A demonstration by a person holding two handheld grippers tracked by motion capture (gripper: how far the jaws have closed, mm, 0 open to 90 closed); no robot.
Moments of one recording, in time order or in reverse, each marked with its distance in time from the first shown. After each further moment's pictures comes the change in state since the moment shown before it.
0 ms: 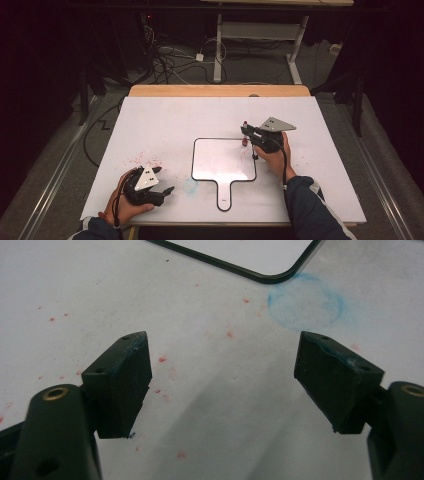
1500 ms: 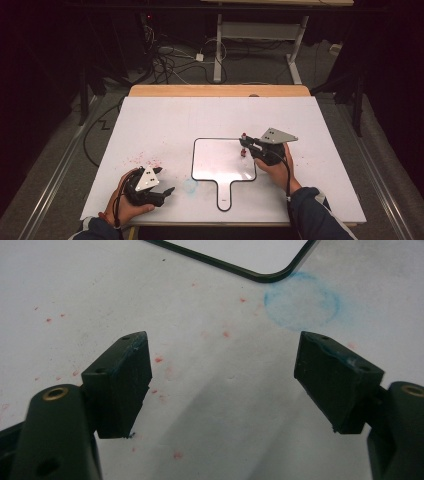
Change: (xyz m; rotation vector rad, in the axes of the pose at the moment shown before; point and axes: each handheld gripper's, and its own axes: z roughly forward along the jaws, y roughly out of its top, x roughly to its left) left arm -0.002 0.001 0.001 0.007 -0.005 0.007; right arm 0.027 -0.004 -0.024 0.023 0.046 -0.036
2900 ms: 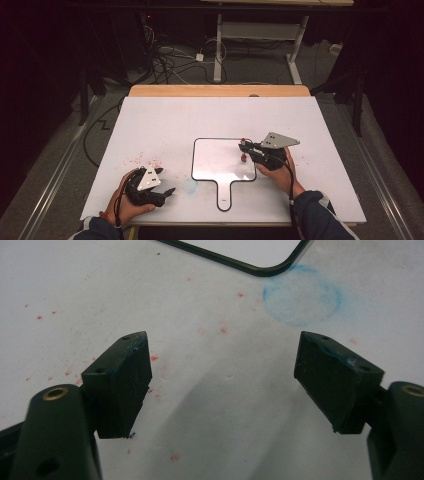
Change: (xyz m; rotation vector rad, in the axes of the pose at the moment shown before) left arm 0.001 0.000 0.003 0.018 -0.010 0.007; right arm 0.011 -0.003 -0.013 0.003 0.117 -0.019
